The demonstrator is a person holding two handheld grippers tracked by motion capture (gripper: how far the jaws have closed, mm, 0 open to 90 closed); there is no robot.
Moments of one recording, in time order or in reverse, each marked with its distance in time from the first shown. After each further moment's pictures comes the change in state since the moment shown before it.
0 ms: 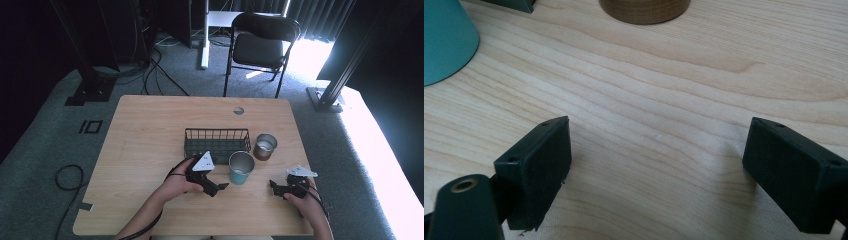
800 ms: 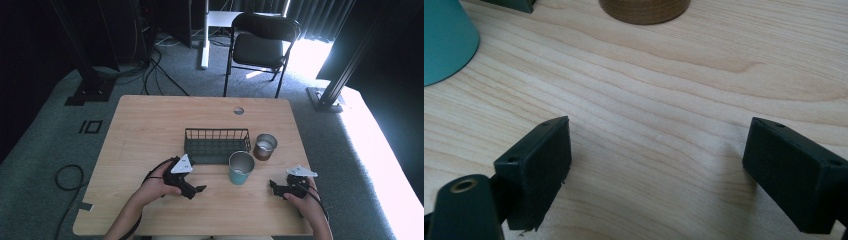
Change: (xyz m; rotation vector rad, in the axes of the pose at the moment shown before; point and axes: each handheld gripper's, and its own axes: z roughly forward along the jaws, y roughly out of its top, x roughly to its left) left arm 0.015 -0.037 -0.048 0.096 0.058 -0.039; right arm 0.000 0.000 0.000 -0.001 0.000 0.000
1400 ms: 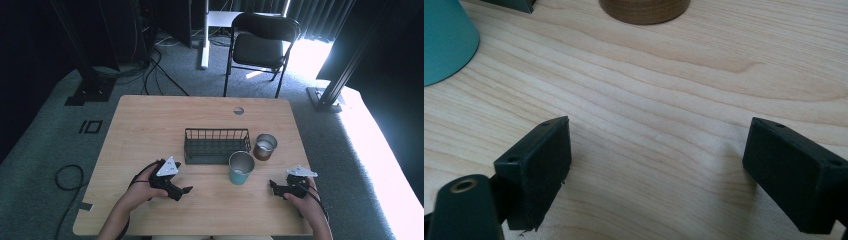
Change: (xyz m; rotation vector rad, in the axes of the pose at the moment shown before) left arm 0.011 -0.032 -0.029 0.029 0.067 -0.031; right arm 0.000 0.000 0.000 0.000 0.000 0.001
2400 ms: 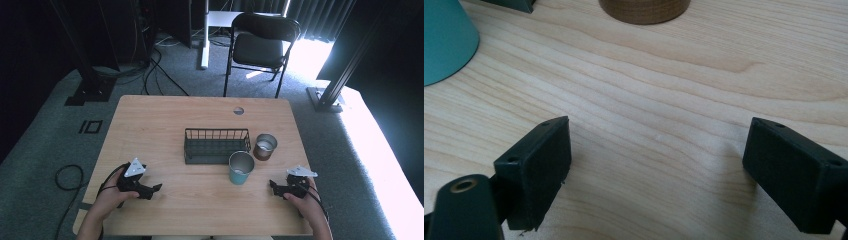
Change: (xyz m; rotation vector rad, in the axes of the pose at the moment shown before) left arm 0.033 -0.059 -0.060 0.072 0.192 -0.180; right arm 0.000 0.000 0.000 0.001 -0.001 -0.002
